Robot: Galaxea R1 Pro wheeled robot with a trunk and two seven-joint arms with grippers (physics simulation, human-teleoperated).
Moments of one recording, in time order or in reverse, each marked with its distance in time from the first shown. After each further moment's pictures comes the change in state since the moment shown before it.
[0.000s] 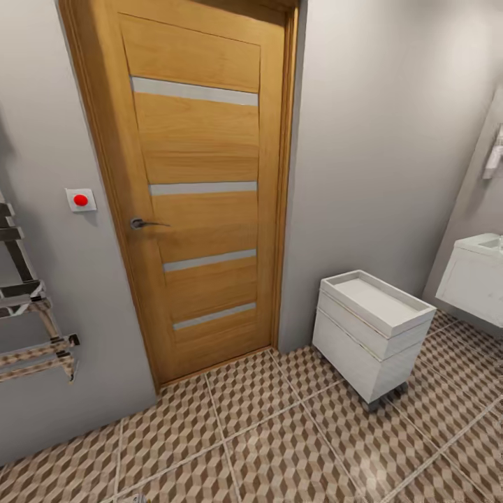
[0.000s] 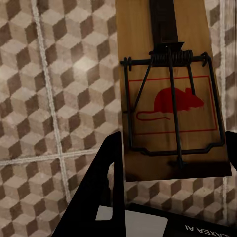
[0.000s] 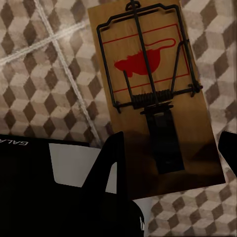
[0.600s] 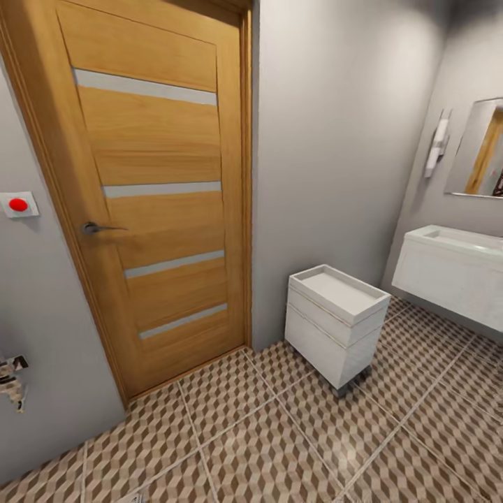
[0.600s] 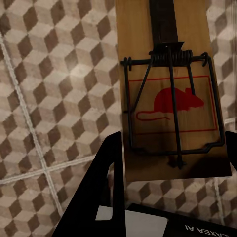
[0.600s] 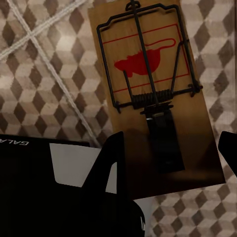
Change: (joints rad) left arm 0.000 0.000 0.000 0.000 0.000 0.000 0.000; right arm 0.000 0.001 0.000 0.000 0.000 0.000 0.000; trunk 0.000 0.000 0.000
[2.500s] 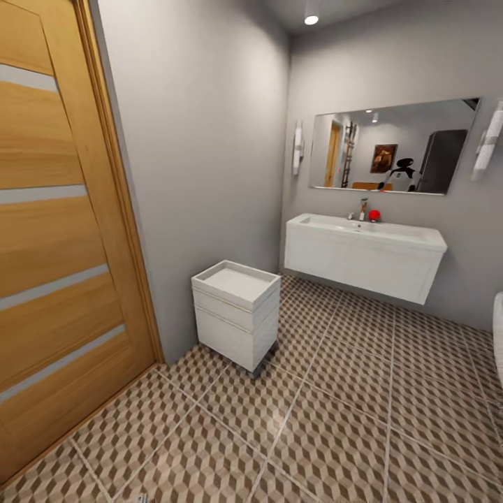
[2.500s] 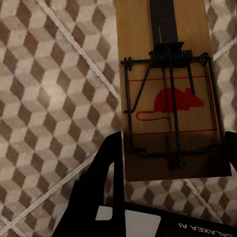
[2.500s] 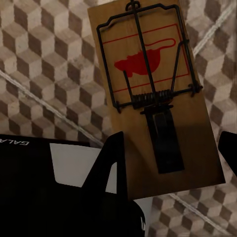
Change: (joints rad) left arm 0.000 -0.015 0.002 -0.001 0.000 0.000 0.000; right arm 0.000 -0.001 0.000 0.000 0.000 0.000 0.001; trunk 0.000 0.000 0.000
